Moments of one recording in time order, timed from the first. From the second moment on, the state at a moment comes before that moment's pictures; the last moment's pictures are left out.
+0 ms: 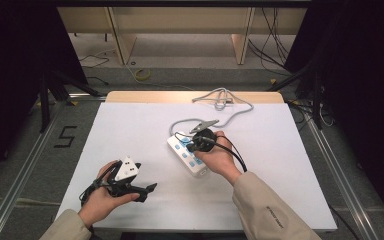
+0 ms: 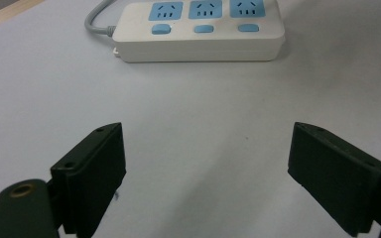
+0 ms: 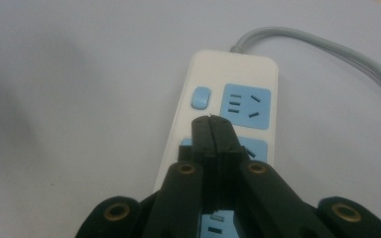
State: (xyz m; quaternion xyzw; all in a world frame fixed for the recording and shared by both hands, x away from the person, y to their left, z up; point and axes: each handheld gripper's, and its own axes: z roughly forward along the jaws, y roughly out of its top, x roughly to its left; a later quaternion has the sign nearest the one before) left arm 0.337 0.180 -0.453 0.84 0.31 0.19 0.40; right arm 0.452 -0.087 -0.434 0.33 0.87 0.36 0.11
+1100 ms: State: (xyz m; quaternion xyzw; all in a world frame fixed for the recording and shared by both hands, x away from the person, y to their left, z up) left arm 0.338 0.179 -0.453 0.84 0.31 0.19 0.40; right arm 0.470 -0.072 -0.439 0.34 0.87 0.34 0.11
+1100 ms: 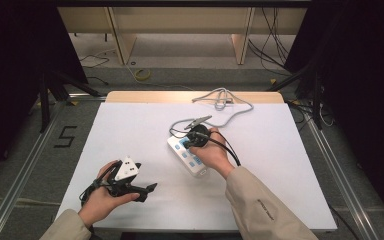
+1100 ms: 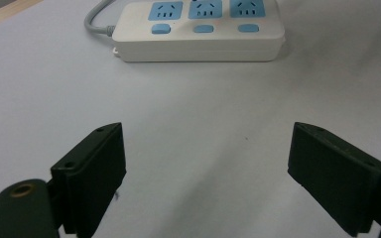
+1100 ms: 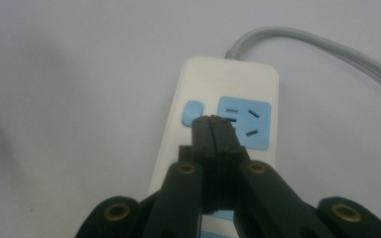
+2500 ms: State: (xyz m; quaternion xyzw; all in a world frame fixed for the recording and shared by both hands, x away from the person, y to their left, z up) left arm 0.338 0.180 -0.453 0.84 0.31 0.19 0.40; right arm 0.494 -0.041 -0.448 0.34 0.88 0.31 0.09
